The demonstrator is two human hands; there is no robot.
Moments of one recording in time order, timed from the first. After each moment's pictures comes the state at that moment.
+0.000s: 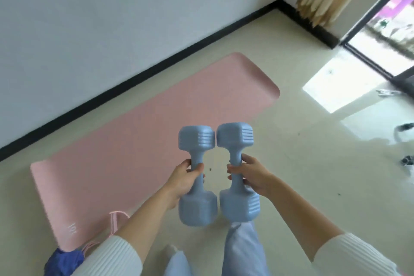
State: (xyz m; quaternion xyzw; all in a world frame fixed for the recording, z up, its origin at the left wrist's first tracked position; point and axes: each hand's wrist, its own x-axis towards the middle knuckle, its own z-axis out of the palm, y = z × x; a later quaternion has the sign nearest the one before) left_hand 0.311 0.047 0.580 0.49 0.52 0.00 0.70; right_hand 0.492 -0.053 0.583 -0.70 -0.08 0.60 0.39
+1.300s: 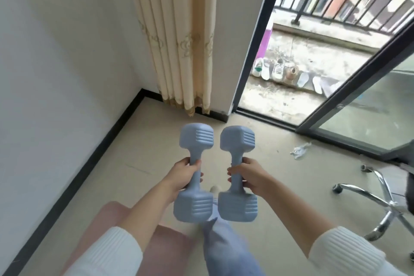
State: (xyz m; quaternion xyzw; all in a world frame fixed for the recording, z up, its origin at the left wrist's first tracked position) left_hand 1.473 0.357 0.594 0.61 0.36 -0.17 0.69; right_hand 1.566 0.174 0.593 -0.73 0.12 0.42 0.52
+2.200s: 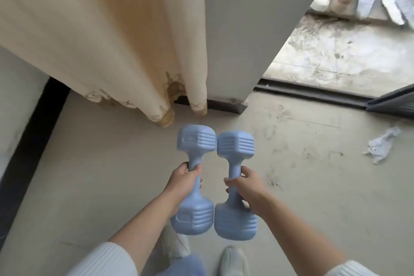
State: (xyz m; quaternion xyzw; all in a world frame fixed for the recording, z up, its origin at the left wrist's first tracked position) left_hand 1.853 0.496 0.116 0.61 0.42 -0.28 0.60; right_hand 1.891 0.323 0.112 -0.70 0.28 0.43 0.50
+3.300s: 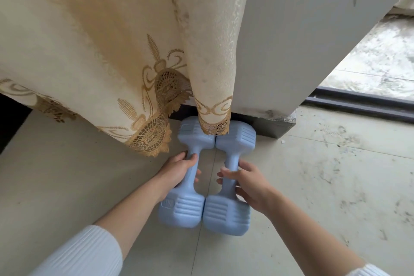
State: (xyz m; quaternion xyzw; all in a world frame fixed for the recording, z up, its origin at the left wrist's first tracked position) left_hand 1.975 0.575 -0.107 0.68 0.34 -0.25 0.61; right_hand 2.009 0.383 -0.120 -0.60 0.20 0.43 0.64
